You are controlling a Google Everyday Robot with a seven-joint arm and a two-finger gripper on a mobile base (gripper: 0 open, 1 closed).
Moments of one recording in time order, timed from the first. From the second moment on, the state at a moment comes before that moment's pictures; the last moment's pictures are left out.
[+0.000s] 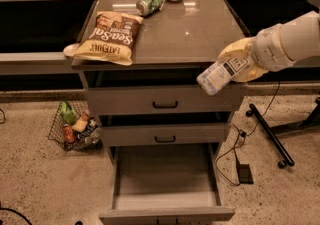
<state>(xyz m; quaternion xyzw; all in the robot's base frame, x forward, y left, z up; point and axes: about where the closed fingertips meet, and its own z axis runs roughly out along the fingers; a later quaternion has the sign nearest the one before) 0.585 -0.201 0.870 -0.90 0.23 -0.16 0.33</state>
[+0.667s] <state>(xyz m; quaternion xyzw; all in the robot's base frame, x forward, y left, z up) 0.621 -0.185 0.894 -0.89 0.25 -0.17 0.34</state>
